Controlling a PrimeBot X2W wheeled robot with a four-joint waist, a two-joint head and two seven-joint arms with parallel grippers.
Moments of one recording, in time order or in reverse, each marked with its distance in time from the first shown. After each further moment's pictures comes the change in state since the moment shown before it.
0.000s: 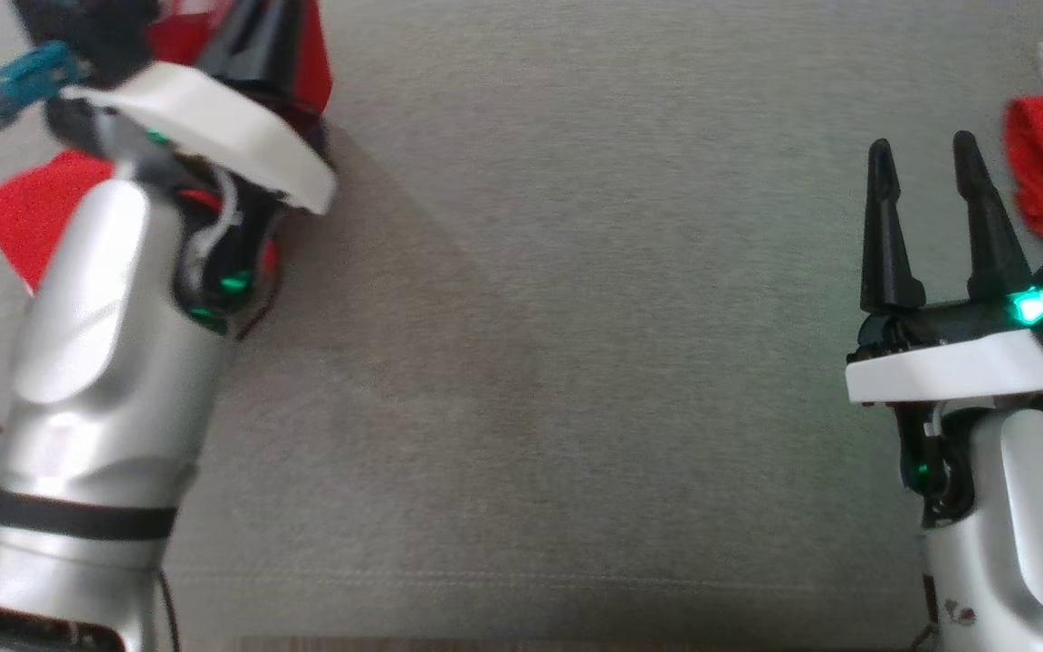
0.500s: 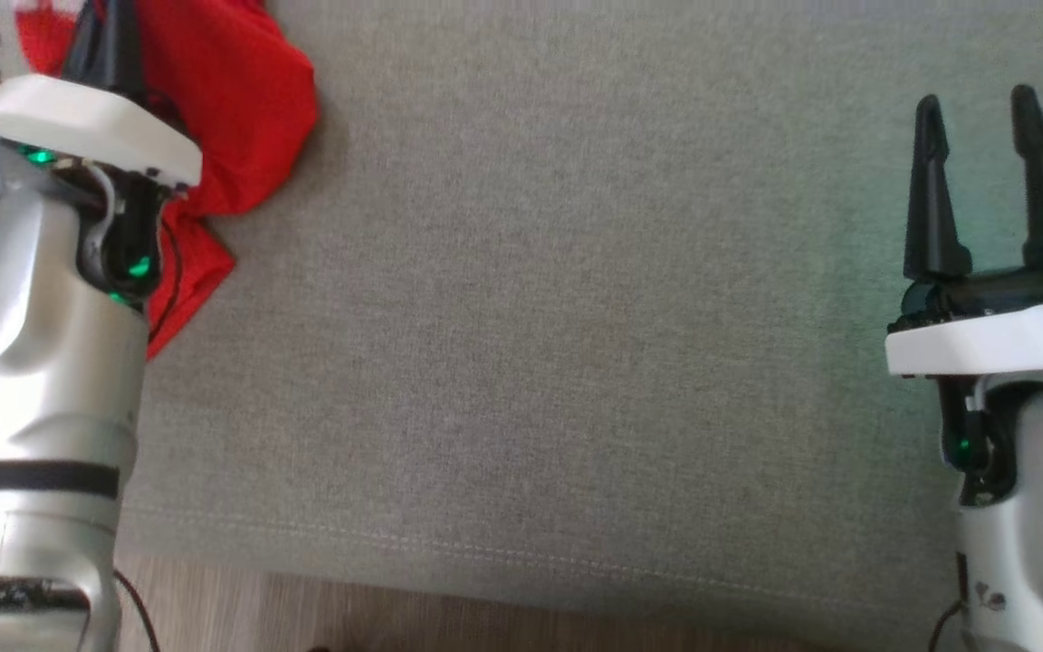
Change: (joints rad) left arm -0.076 -0.001 0.168 0.366 -0.021 -0.024 -0.162; right arm -0.022 -0.016 -0.046 -0.092 -0.053 0.000 0.070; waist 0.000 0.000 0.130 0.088
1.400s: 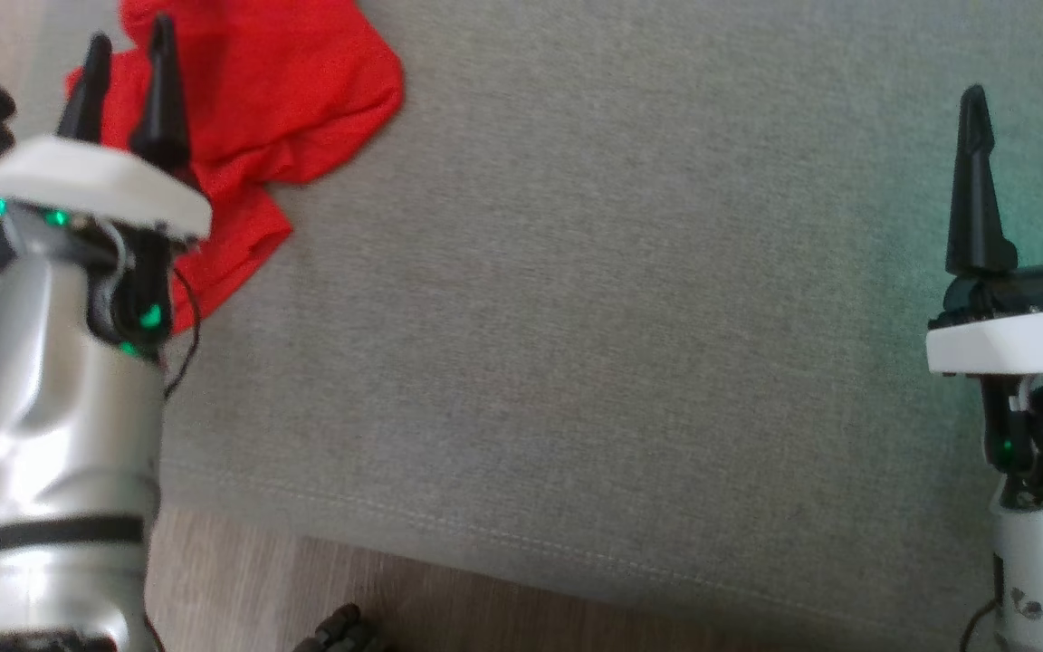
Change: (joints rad) left arm 0.154 -0.063 0.148 -0.160 0.053 0.004 0.102; right arm 0.023 -0.029 -0.035 -0.088 -0.015 0.000 0.061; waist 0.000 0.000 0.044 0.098
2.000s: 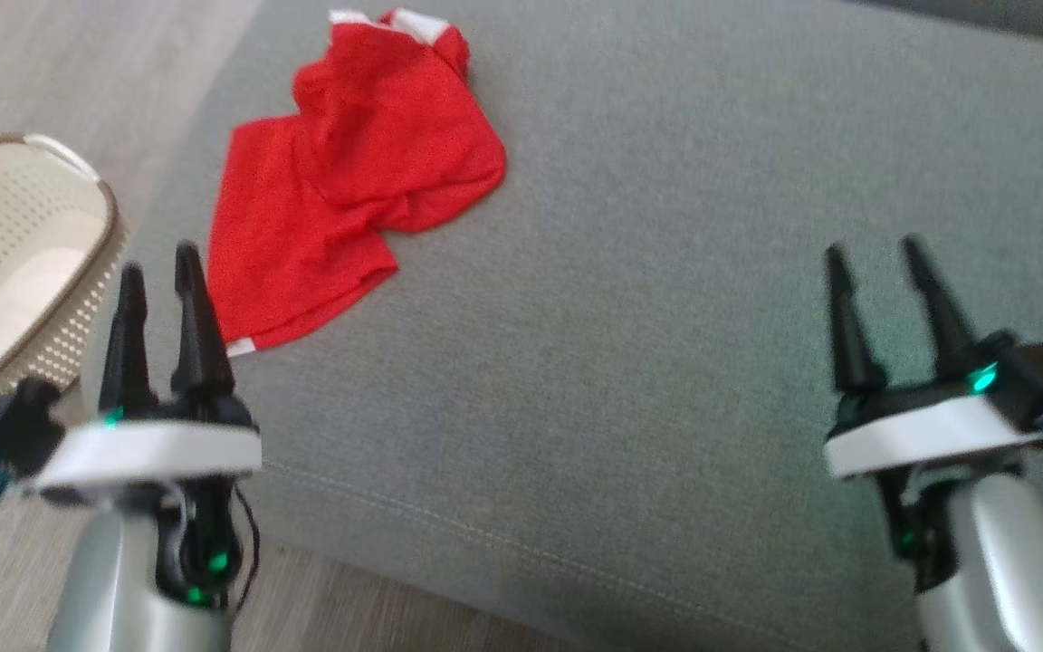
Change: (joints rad) left arm 0.570 -0.103 0.033 -0.504 -0.029 0.071 -0.142; right arm 0.115 0.033 0.125 0.249 0.077 0.000 -0.123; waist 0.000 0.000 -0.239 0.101
